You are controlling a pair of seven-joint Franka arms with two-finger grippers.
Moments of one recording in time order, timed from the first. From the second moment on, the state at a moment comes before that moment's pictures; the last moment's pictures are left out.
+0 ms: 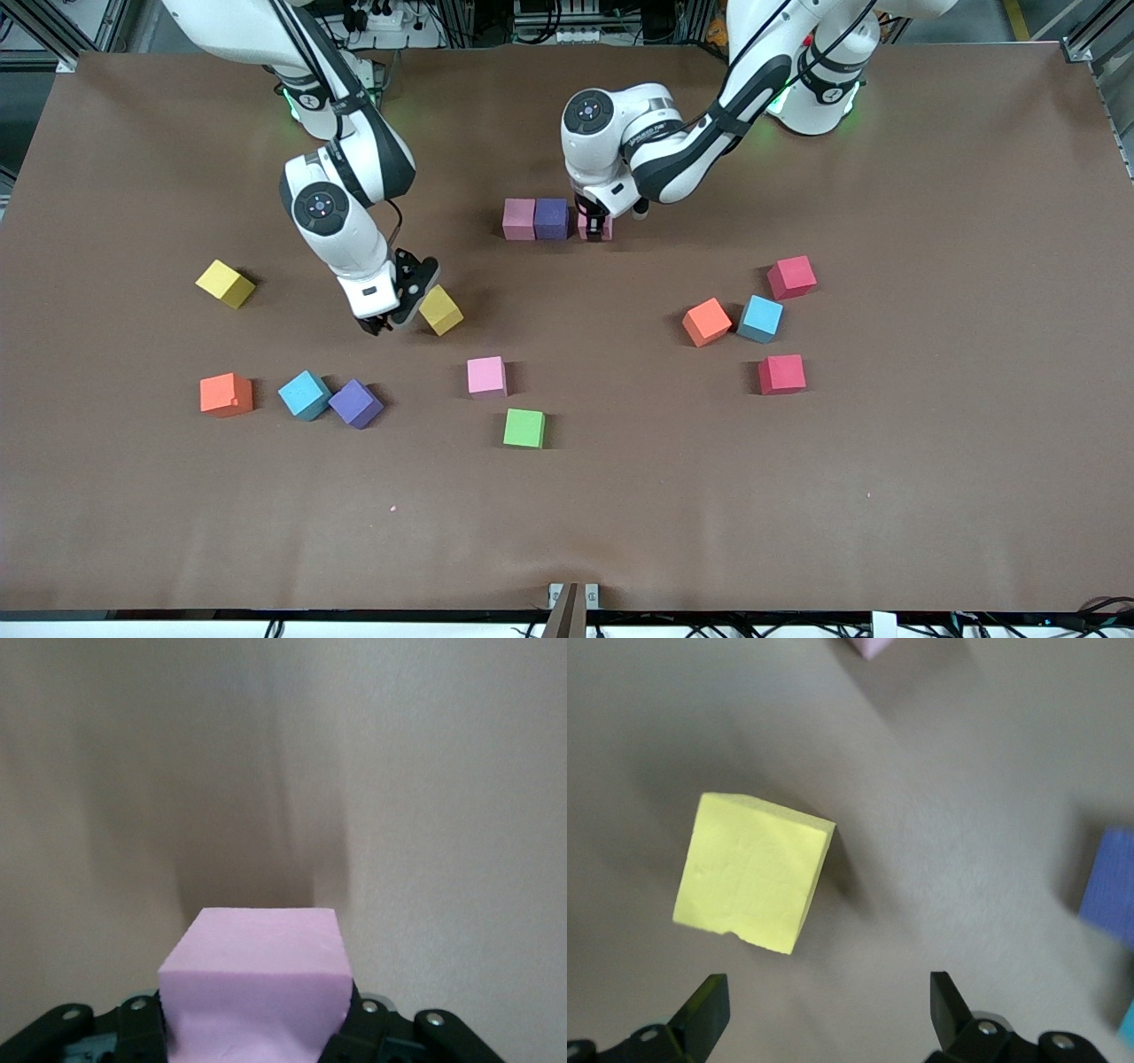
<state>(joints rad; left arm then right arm) -0.40 0.52 -0.63 -2.08 0.37 2.40 -2.74 0.42 0.27 -0.01 -2.26 -0.02 2.51 -0.48</state>
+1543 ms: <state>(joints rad) -0.40 0.57 -0.62 -2.12 0.37 2.56 -2.75 0.48 0.40 0.03 -2.21 -0.03 2.60 -0.19</state>
